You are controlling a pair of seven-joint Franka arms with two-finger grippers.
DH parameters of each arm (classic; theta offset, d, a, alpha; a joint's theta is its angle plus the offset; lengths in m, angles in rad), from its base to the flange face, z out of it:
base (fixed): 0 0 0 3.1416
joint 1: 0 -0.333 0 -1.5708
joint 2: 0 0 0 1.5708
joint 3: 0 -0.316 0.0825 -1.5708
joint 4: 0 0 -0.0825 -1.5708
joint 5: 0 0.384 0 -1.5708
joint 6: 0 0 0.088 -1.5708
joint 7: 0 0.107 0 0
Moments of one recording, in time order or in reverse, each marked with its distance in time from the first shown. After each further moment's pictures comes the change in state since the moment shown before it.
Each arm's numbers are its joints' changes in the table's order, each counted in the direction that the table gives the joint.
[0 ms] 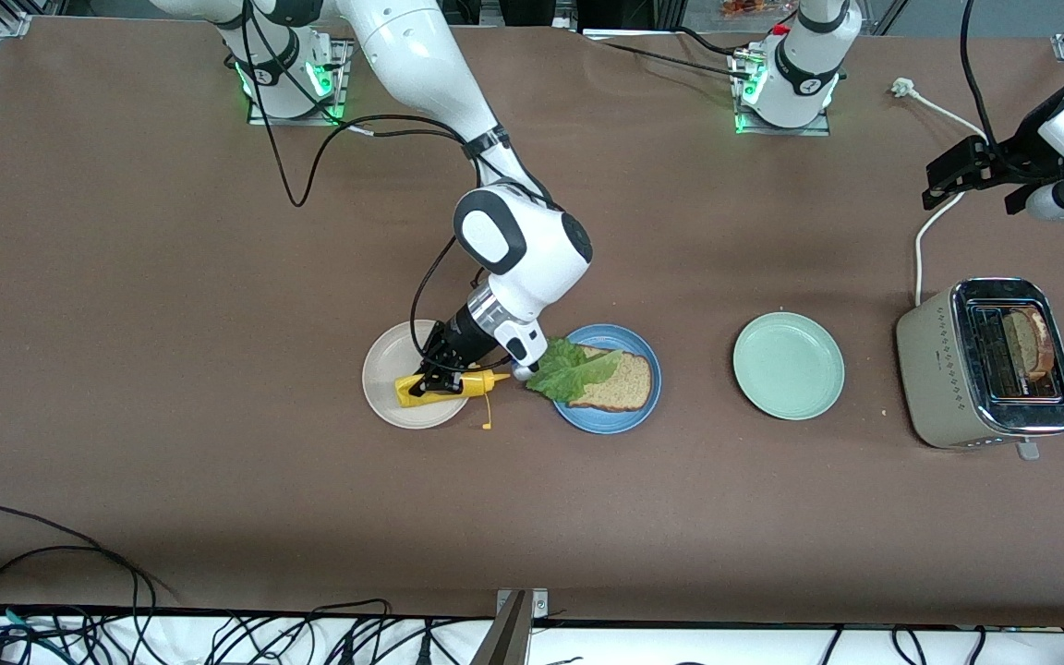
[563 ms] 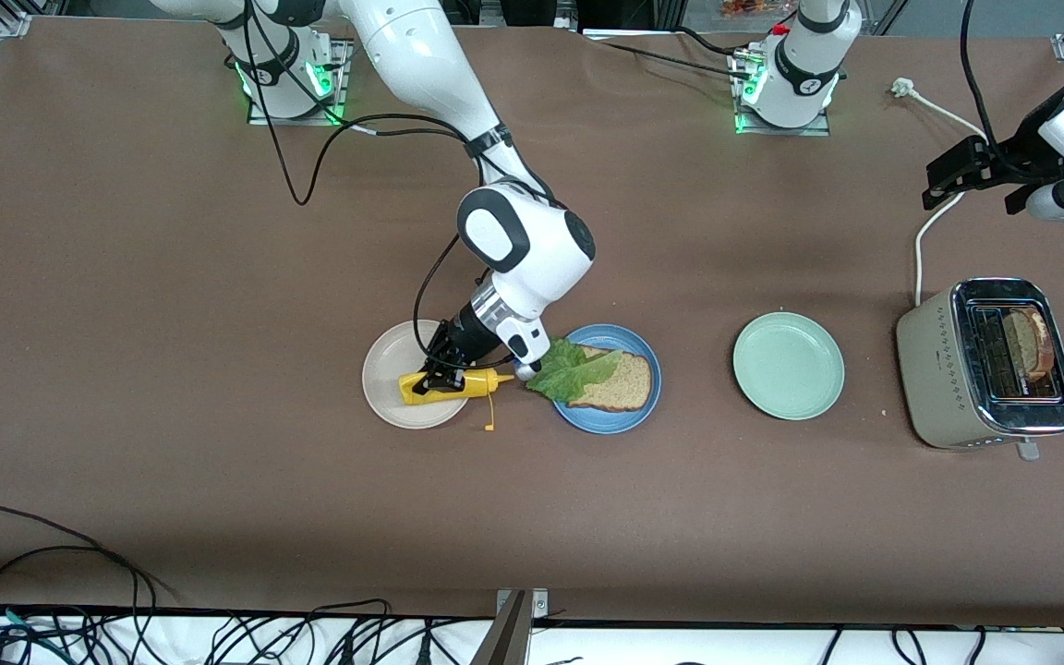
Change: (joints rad) left arm 0.000 0.000 0.000 0.000 0.000 0.000 0.000; right arm -0.007 -0.006 -0.004 0.000 0.002 0.002 0.094
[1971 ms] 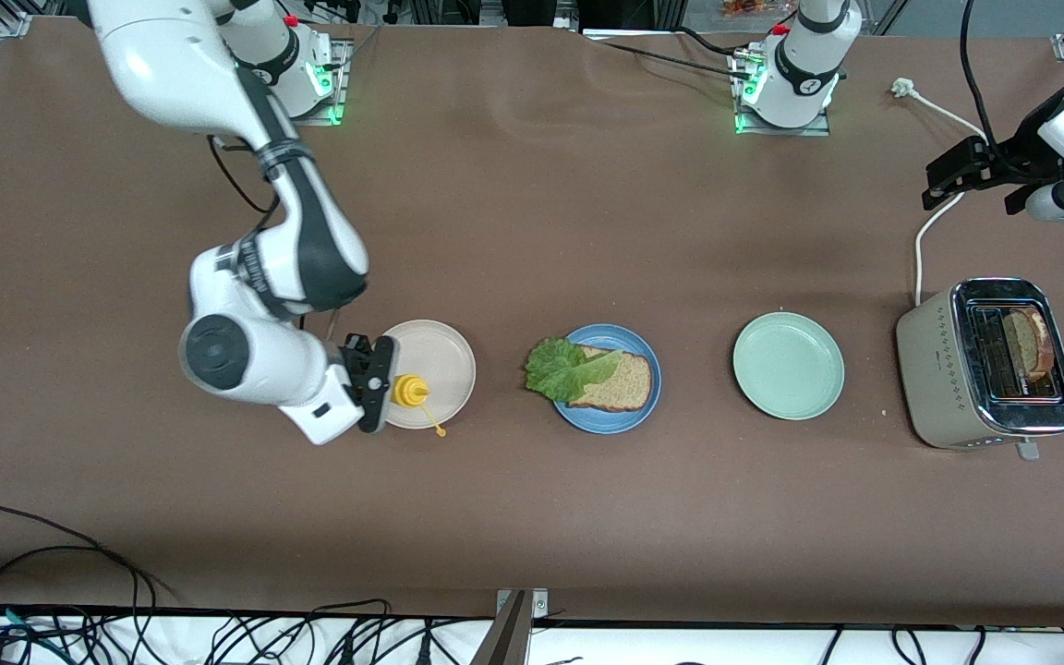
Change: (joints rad) left arm 0.000 -0.001 0.000 0.000 0.000 0.000 0.000; right arm 0.797 0.308 -0.615 -0.086 0.602 0.006 -0.490
